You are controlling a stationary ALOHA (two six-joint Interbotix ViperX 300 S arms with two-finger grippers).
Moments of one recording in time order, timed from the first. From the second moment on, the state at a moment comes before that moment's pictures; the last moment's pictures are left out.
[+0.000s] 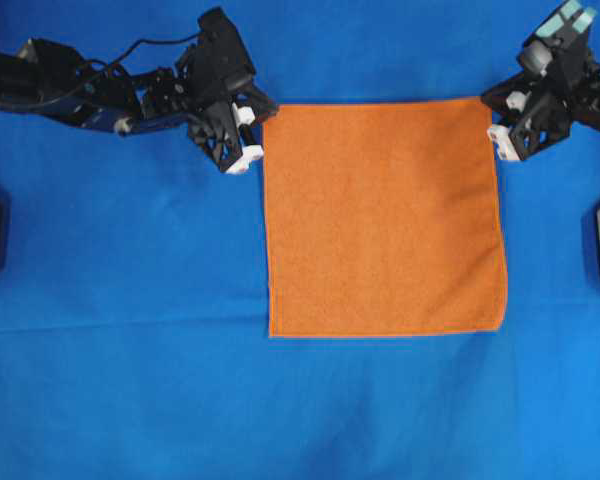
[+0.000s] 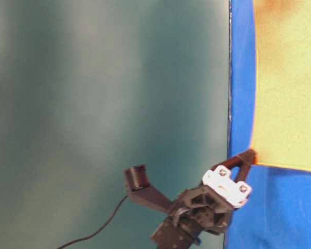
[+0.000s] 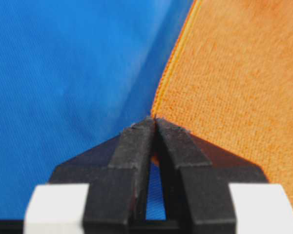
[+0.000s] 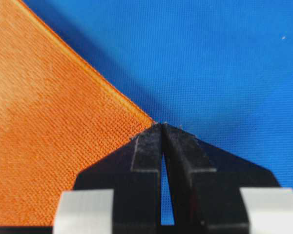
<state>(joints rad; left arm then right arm) 0.37 0.20 0.69 -0.03 -0.26 0.01 -0.68 -0.28 1.20 0.10 -0.18 0.02</state>
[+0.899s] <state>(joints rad) 0.26 0.10 0.72 -0.03 -0.16 0.07 -0.51 -0.55 1.25 0.21 0.04 0.02</state>
